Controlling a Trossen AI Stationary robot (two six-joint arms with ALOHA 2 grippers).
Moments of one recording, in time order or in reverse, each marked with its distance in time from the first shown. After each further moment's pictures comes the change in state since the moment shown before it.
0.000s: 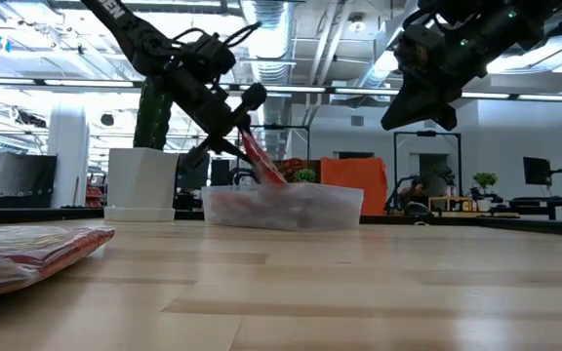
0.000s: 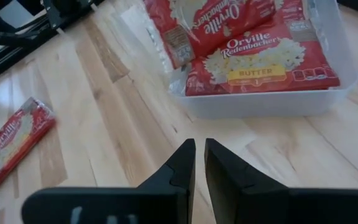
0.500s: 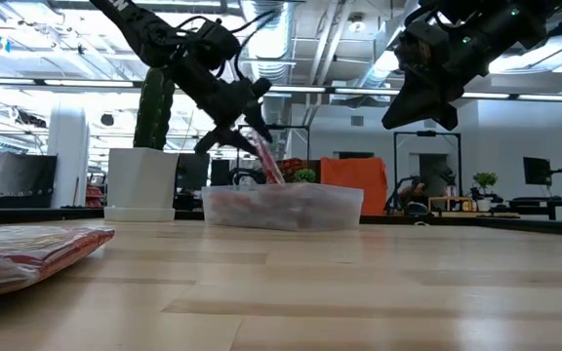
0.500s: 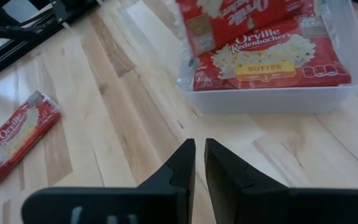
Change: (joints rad) left arm -0.005 0.002 0.074 -0.006 -0.220 -0.347; right arm 0.020 0.000 0.000 -0.003 0.000 -0.003
